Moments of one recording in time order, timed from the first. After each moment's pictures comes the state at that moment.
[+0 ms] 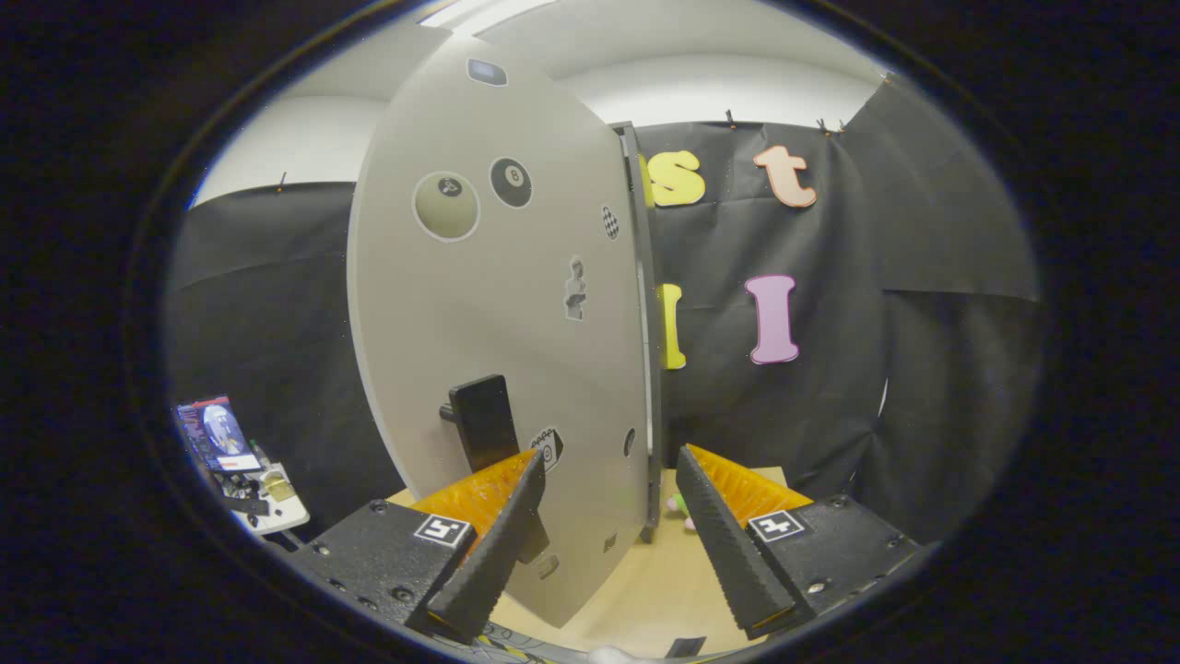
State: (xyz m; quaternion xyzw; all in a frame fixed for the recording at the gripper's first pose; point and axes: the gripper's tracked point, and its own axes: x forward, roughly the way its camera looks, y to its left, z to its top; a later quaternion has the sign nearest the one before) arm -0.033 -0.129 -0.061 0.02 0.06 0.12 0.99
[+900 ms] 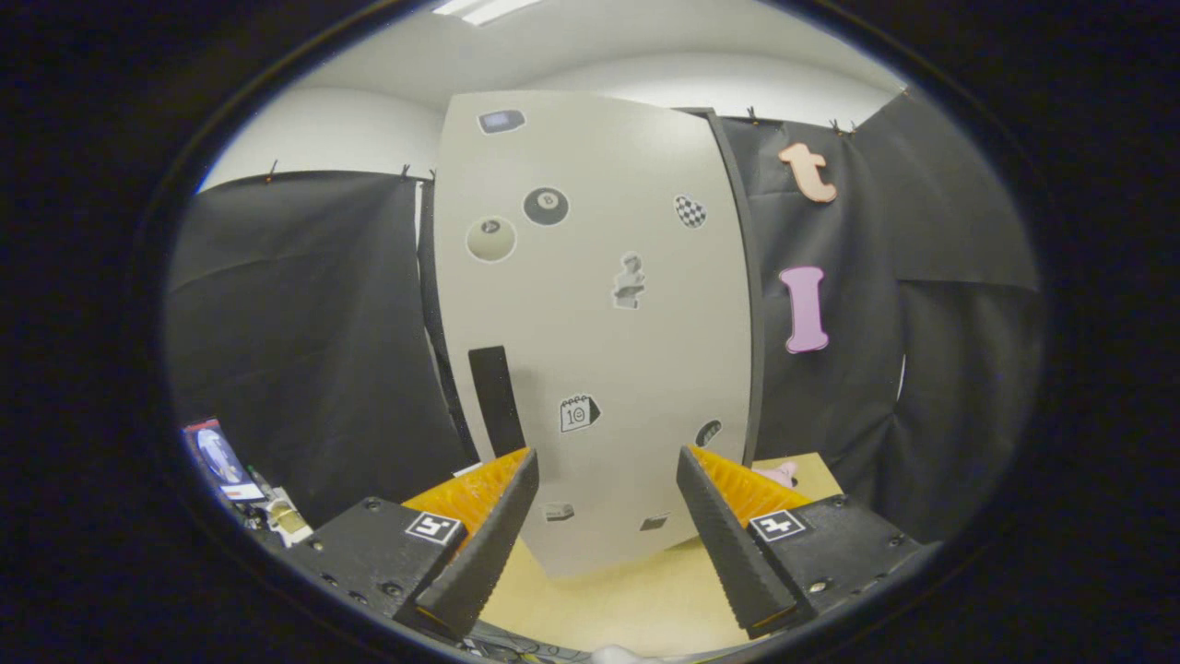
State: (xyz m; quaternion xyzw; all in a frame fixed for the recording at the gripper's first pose) arm -0.020 0.023 -0.058 0.02 0.06 0.09 0.99
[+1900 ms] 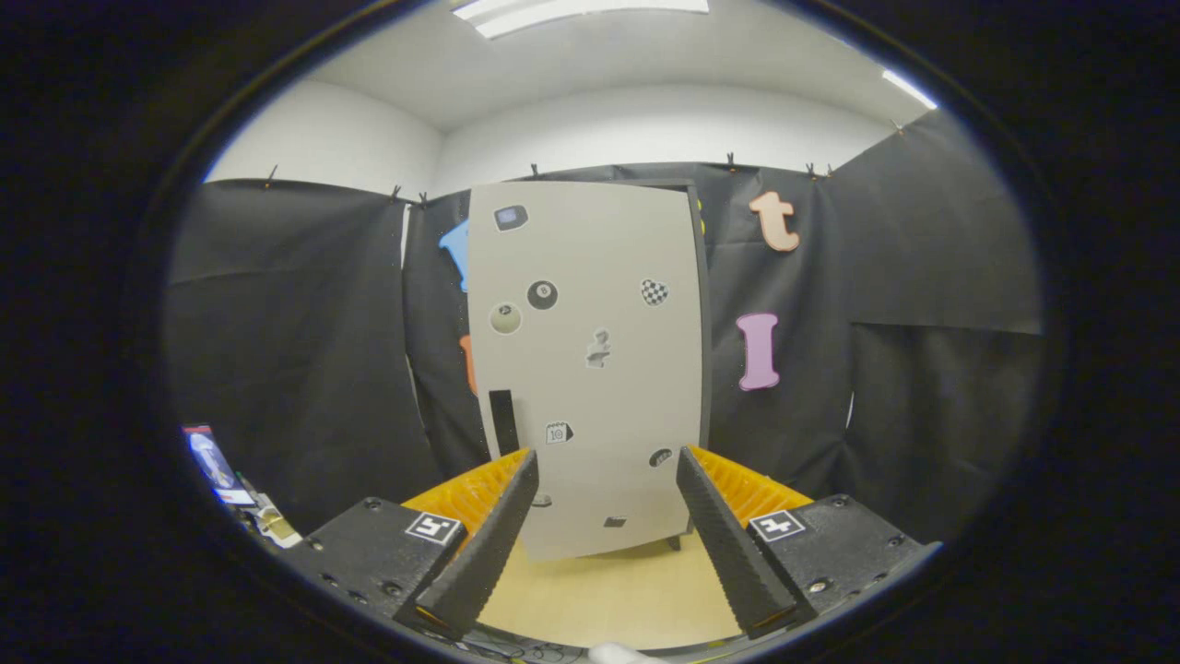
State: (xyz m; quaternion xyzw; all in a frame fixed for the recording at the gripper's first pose) arm -0.099 0.008 -0.002 0.01 0.01 0.03 1.00
